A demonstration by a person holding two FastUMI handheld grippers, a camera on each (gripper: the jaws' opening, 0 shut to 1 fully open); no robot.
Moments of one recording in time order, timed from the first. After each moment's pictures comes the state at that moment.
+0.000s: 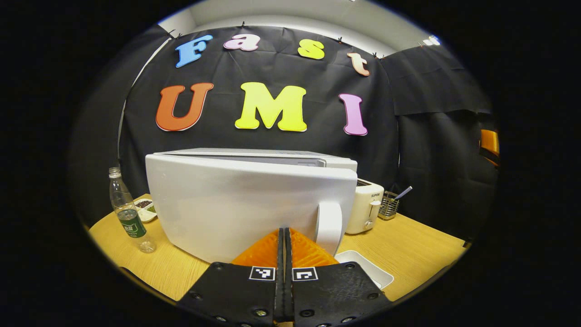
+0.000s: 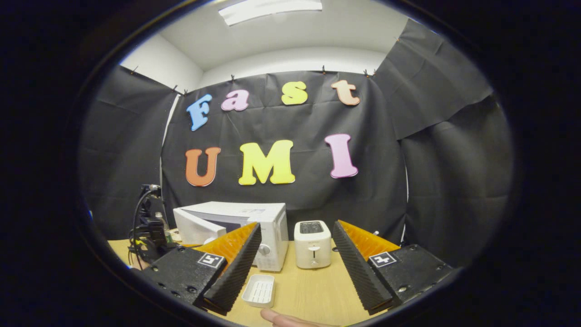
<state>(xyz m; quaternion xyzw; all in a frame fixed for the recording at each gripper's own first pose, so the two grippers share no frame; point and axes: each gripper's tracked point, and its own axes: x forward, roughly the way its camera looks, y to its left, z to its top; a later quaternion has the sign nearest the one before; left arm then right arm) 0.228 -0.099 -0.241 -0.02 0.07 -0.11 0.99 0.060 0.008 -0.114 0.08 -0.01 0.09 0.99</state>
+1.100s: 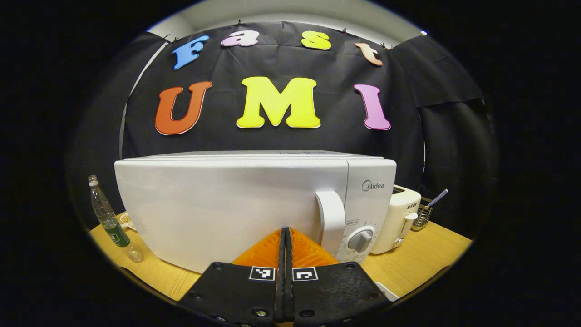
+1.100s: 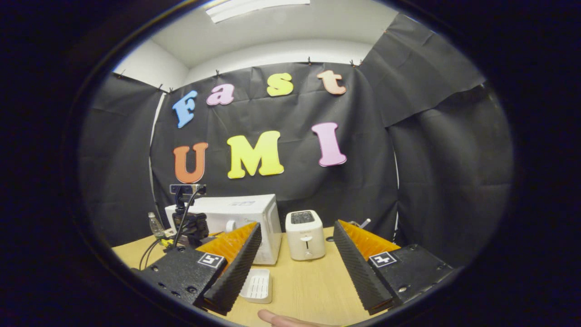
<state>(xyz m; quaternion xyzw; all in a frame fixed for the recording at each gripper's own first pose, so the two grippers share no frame) 0.321 -0.121 -0.249 0.00 0.07 -0.05 1.00 0.058 -0.005 -0.138 0.11 0.03 0.06 0.99</state>
